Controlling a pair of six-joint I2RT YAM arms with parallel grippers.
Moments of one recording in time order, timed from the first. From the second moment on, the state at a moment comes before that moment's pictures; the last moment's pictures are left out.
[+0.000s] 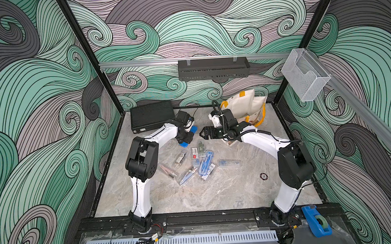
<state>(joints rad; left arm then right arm) -0.43 2.01 1.53 -0.63 0.07 0.09 0.51 1.80 1.36 -0.35 -0.34 0.41</state>
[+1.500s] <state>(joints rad) -0.42 1.82 1.41 -0.45 0.35 -0.02 0.45 2.08 1.75 -0.42 -0.46 0.64</state>
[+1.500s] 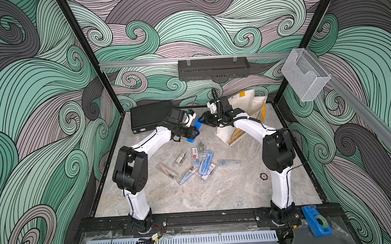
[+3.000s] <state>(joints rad) -0.39 1.68 1.25 -0.30 0.42 -0.09 0.49 2.03 1.75 -0.41 -0.38 0.53</state>
